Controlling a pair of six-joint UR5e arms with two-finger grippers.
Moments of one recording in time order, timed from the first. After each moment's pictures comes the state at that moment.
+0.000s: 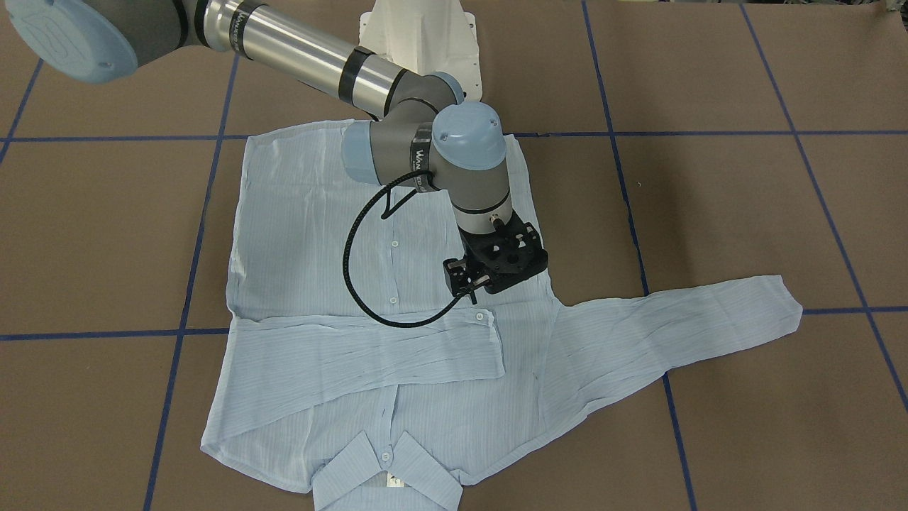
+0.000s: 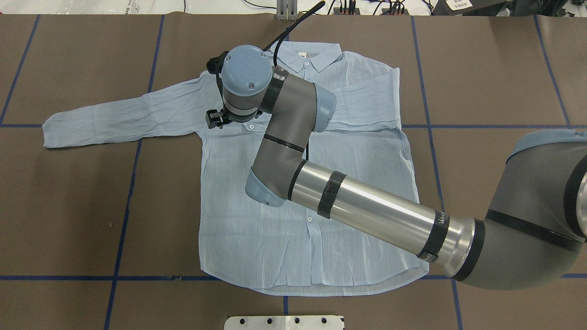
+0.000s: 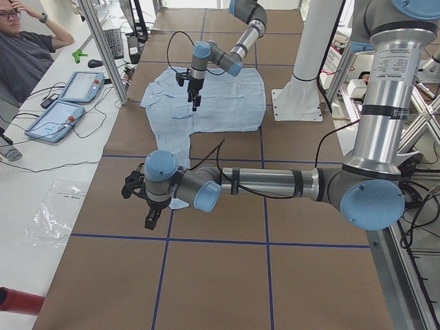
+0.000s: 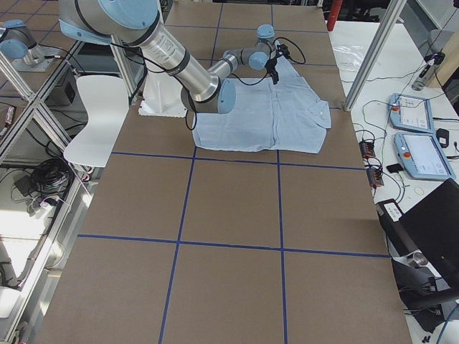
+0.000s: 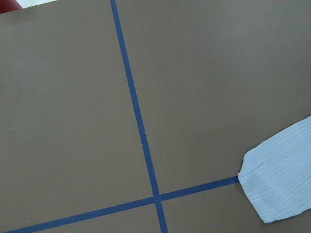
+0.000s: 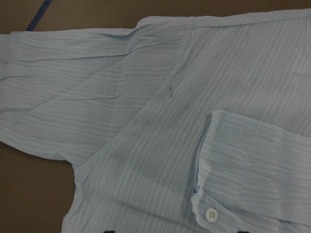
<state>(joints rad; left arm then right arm) -1.49 -1.69 -1.45 -2.01 -2.33 -0.19 0.56 -0.44 1.02 -1.16 1.80 0.91</state>
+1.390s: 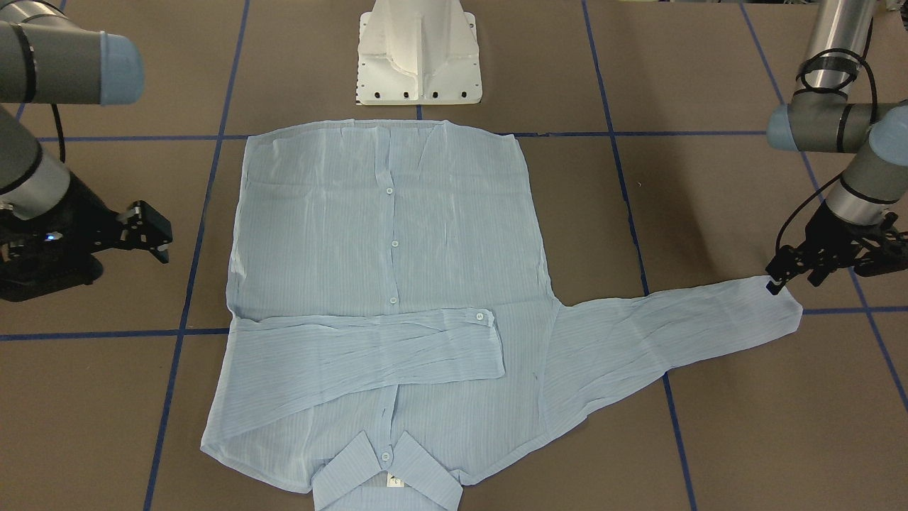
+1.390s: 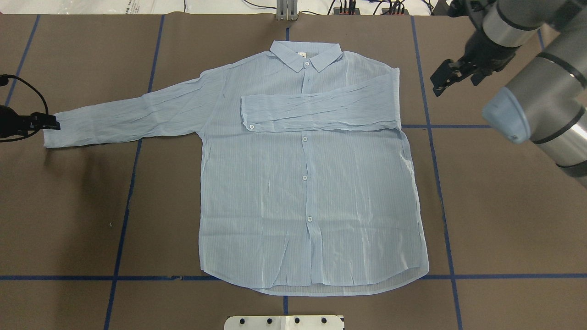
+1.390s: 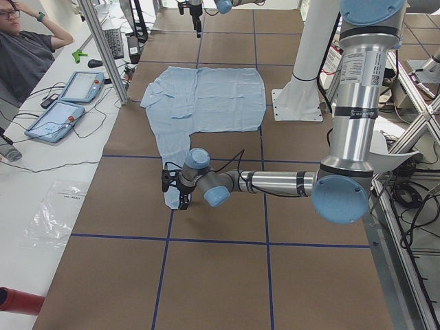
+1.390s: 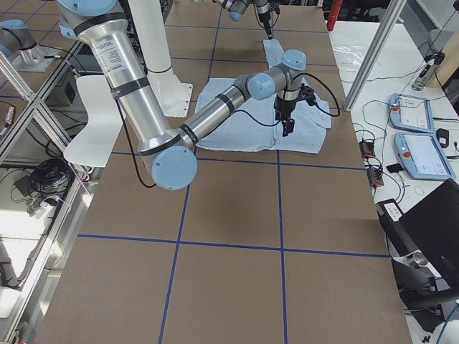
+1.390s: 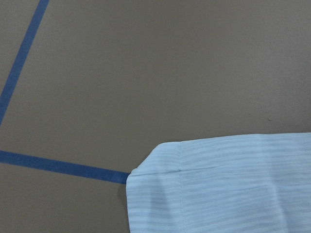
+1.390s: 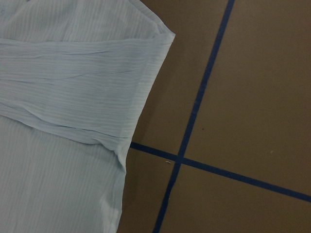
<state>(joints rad) -1.03 -1.65 -1.38 -2.46 -1.98 -1.02 1.08 -1.15 1.80 -1.76 2.23 0.37</state>
